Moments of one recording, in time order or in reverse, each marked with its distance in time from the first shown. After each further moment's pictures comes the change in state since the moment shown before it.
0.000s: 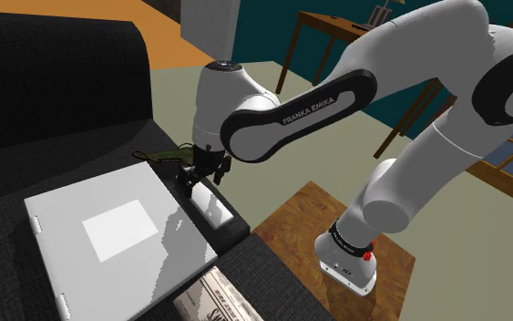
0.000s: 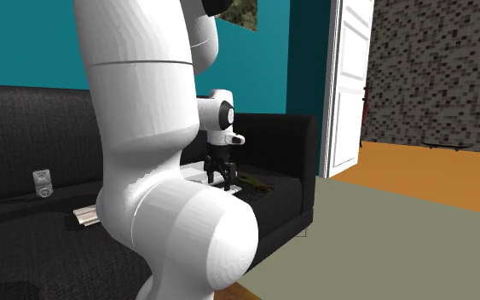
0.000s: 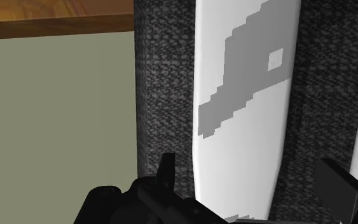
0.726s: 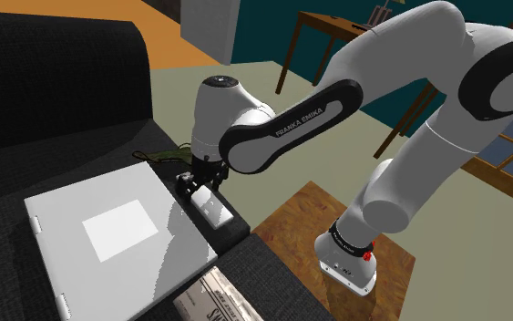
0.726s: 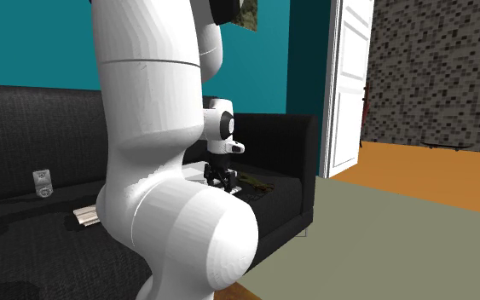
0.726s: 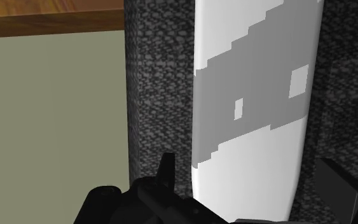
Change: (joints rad) arm -0.003 0.064 0.009 -0.025 -0.033 0.085 0.025
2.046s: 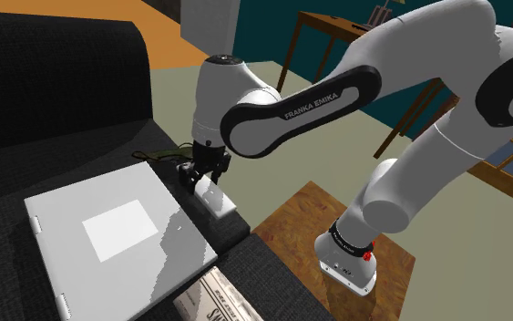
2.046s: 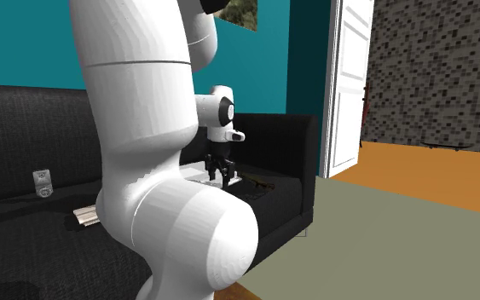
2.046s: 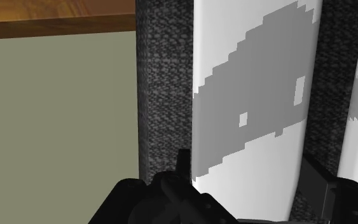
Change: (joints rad) arm 0.002 -0.081 -0.013 0.041 0.040 -0.115 -0.030
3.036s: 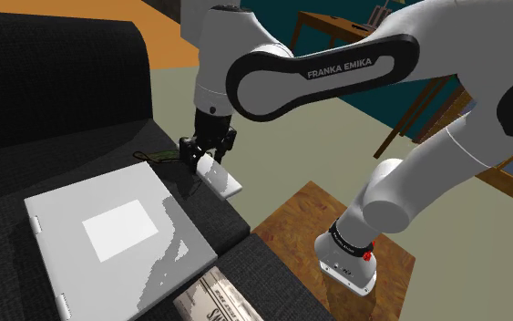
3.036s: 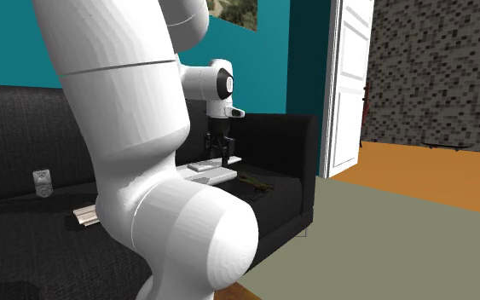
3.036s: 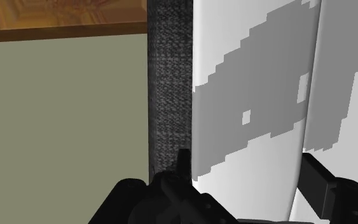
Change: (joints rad) arm 0.004 -0.108 -0.028 0.117 0.032 -0.218 -0.020
